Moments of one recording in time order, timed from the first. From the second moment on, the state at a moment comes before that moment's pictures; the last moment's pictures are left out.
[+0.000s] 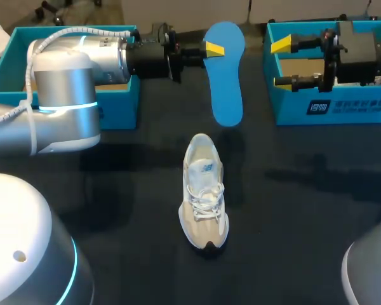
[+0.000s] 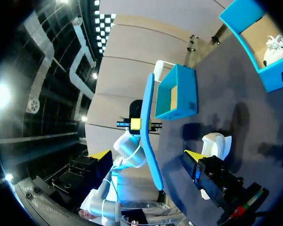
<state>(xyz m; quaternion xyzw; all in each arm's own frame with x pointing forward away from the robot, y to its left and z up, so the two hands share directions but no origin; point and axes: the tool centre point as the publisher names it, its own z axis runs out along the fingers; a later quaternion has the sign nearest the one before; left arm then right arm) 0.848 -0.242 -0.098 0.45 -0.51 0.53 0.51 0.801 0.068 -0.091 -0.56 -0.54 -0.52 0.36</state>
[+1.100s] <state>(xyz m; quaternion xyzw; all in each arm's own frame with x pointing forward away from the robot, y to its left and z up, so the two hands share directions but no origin) 0.851 -0.208 -0.093 0.15 -0.72 0.64 0.24 0.799 0.067 -0.090 -0.56 -0.54 -0.52 0.36</state>
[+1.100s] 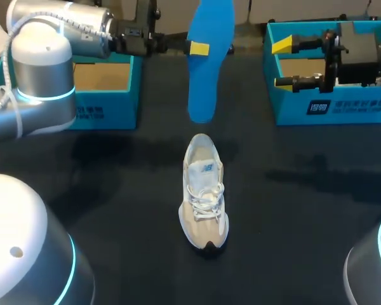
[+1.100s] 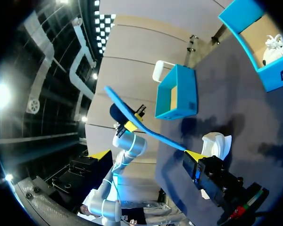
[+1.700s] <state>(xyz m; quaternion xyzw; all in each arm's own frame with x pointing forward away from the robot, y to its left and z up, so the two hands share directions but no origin) 0.847 -0.203 -0.070 -0.02 -0.69 0.72 0.02 0.799 0.066 -0.091 -0.56 -0.54 -0.52 0.36</state>
